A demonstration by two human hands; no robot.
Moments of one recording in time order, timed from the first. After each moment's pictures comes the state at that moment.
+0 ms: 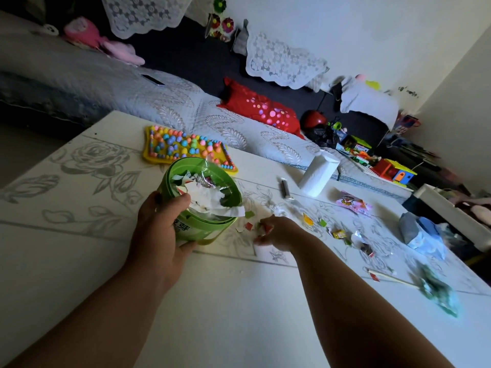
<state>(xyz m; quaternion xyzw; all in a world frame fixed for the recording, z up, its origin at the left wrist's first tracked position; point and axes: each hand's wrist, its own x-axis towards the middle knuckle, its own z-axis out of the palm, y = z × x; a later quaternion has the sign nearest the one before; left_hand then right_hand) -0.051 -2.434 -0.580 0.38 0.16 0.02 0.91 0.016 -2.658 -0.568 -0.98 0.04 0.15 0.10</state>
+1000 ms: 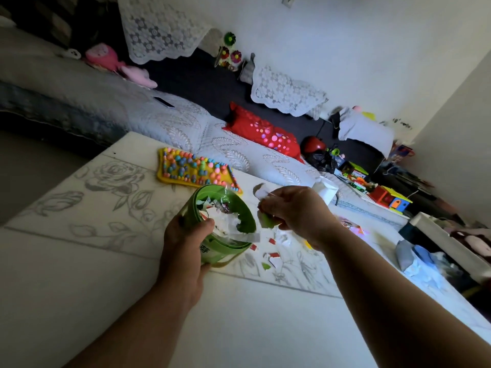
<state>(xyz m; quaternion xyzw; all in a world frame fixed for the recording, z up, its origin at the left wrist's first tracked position) -0.066 -2.444 -0.563 0.36 0.16 0.02 0.92 -0.038 -2.591 -0.447 -0.93 0.00 -0.03 0.36</state>
